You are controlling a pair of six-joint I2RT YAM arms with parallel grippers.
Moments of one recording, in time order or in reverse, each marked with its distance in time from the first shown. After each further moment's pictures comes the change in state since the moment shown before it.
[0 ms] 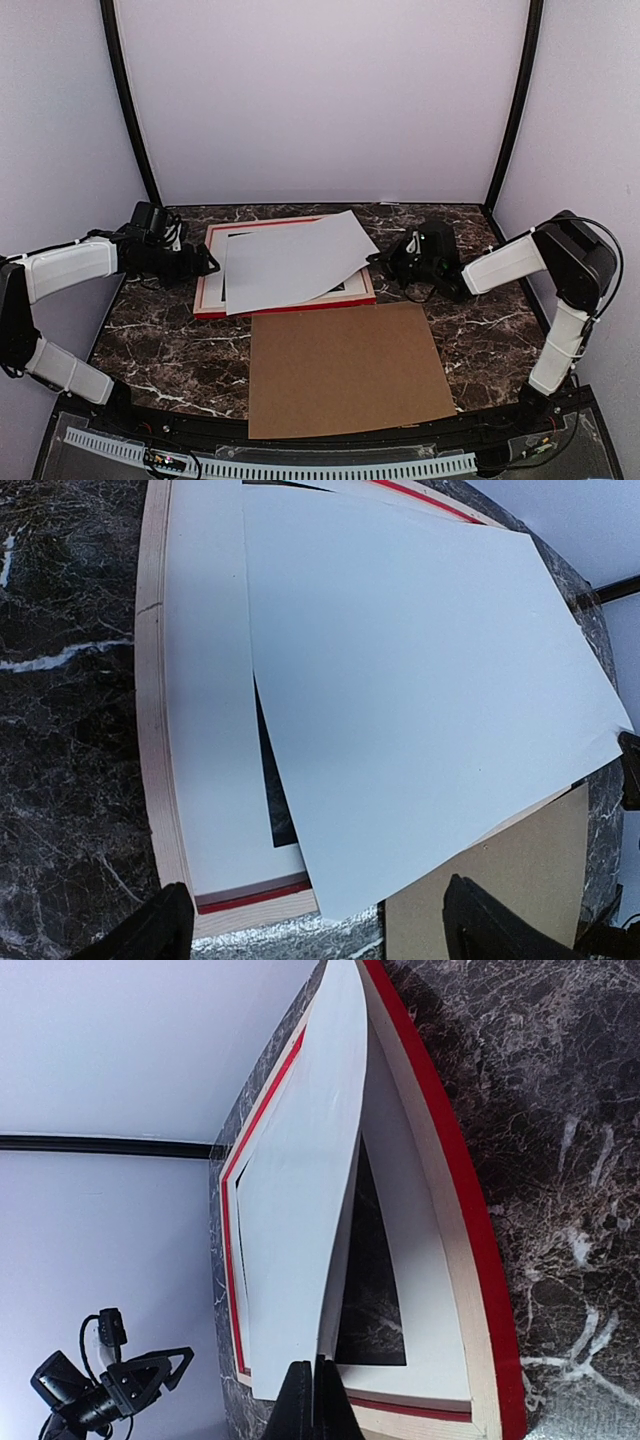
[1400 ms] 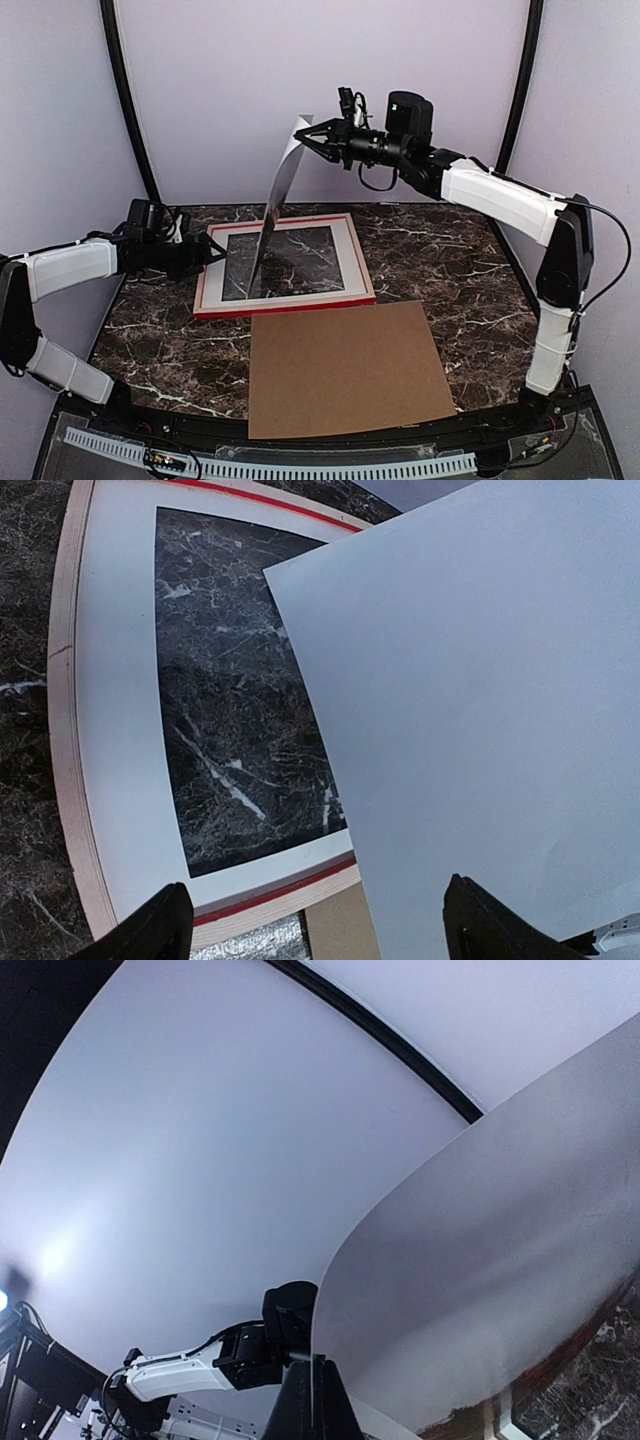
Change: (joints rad) left arm 0.021 0.007 -0.015 0.149 0.166 -0.074; right arm 0.115 0.085 0.953 -0.420 -0.358 -0.274
